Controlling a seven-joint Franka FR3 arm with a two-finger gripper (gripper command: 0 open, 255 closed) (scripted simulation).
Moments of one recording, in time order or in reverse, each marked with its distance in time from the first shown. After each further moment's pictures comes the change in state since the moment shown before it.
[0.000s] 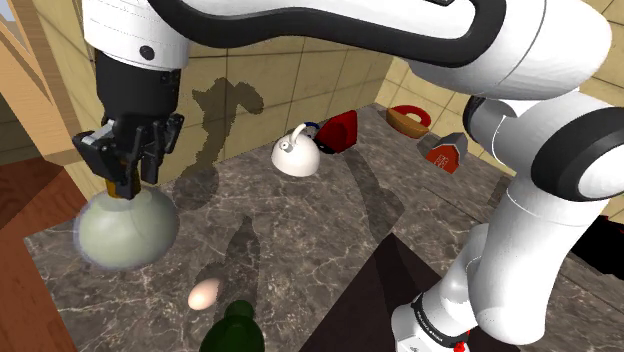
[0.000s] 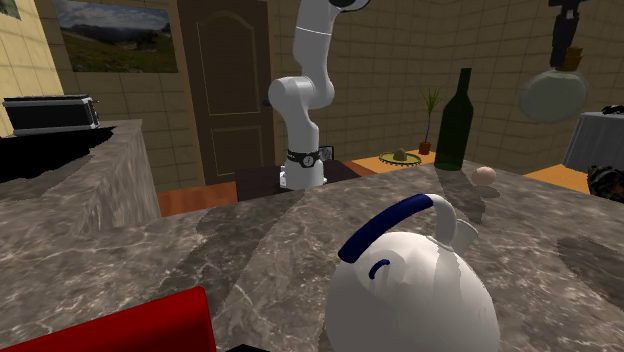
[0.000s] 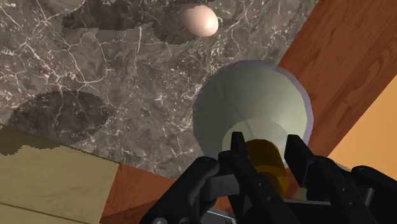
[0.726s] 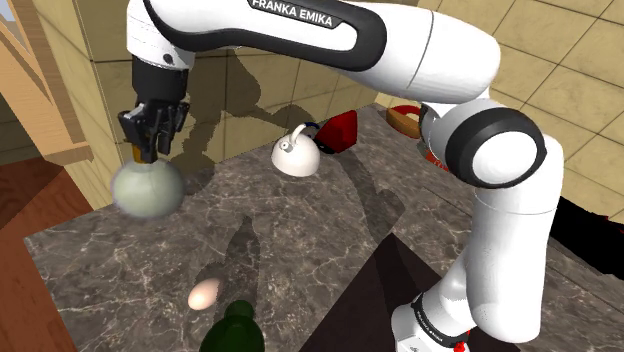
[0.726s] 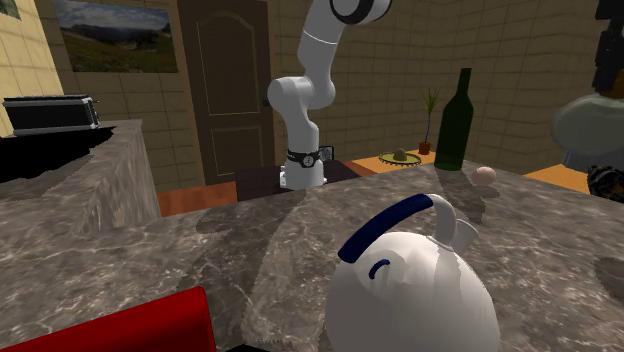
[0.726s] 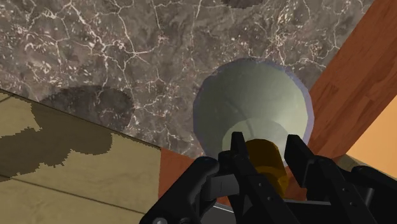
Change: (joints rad) arm -0.072 0.228 -0.067 0.214 -0.047 -0.020 -0.163
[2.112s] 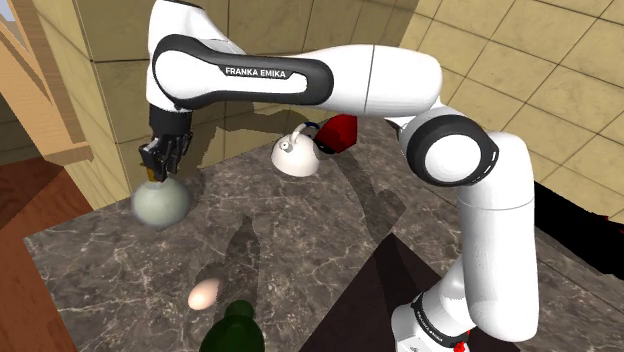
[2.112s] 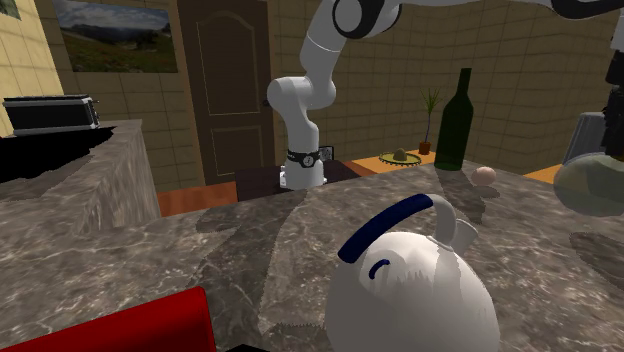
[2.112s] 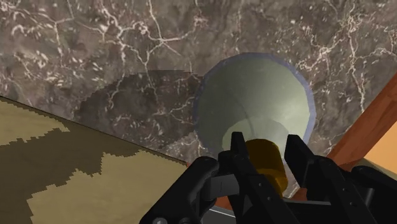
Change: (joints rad) arm -0.043 0.145 -0.032 -0.038 -0.022 0.167 -0.090
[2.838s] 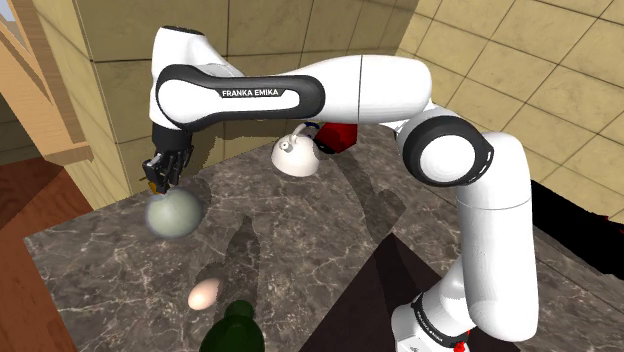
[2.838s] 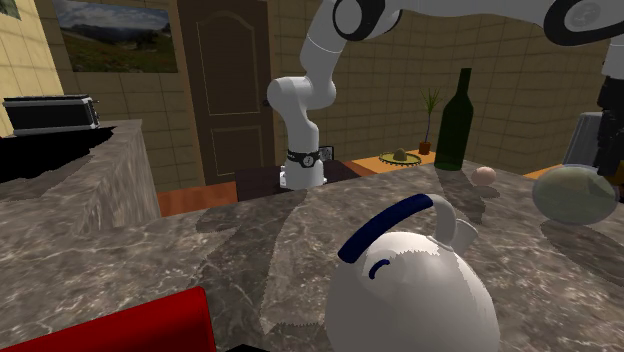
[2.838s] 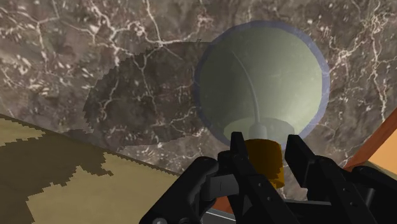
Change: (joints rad) arm -0.005 0.017 -0.004 -0.075 -0.003 0.092 -0.009
